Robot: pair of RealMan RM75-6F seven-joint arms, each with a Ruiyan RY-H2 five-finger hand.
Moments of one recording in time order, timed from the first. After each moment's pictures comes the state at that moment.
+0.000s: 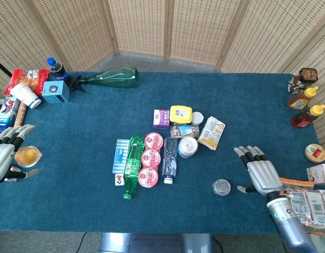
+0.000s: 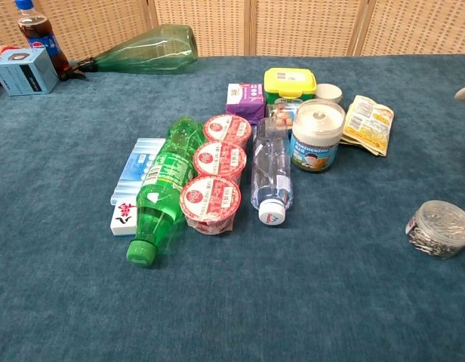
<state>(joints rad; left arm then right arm) -0.29 -0.73 -0.10 -1.95 1.34 1.16 -0.10 0.37 -1.05 0.07 -1.97 -1.19 1.12 -0.39</state>
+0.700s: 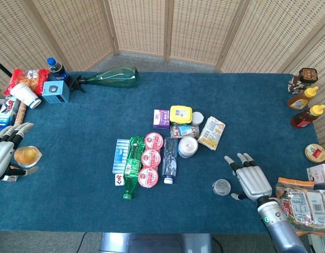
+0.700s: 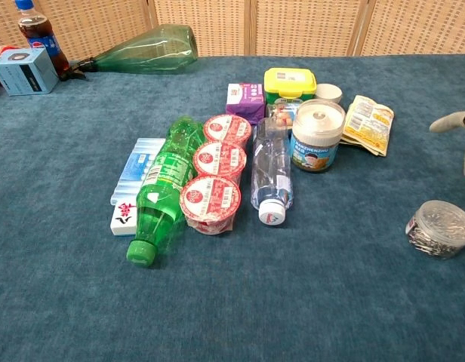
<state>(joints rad) -0.30 -0.75 -0.10 -1.91 1.33 1.15 -0.14 0.41 -1.10 0.02 -2.03 -1.13 1.12 -0.56</state>
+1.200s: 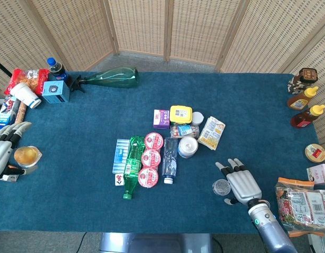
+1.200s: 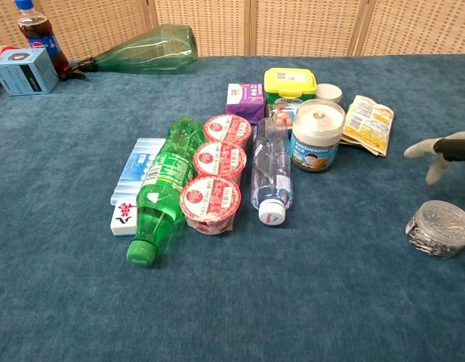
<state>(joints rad) -0.30 -0.76 -0.10 -1.88 1.33 1.16 -0.17 0.45 -1.16 0.00 -2.05 -1.06 1.10 -0.65</state>
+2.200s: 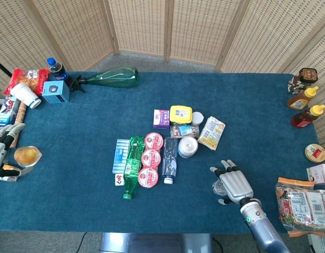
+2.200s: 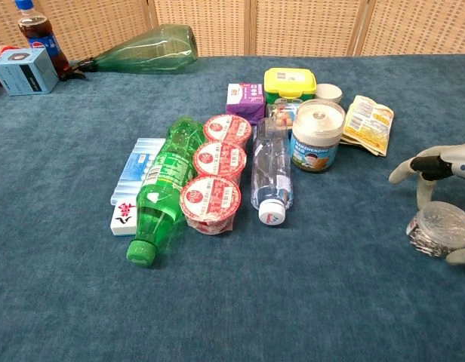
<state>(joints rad) -0.27 -0.76 -0.10 -1.87 1.34 1.19 -0.20 0.51 -1.25 -0.02 -2.00 -0.99 1.11 -0.67</state>
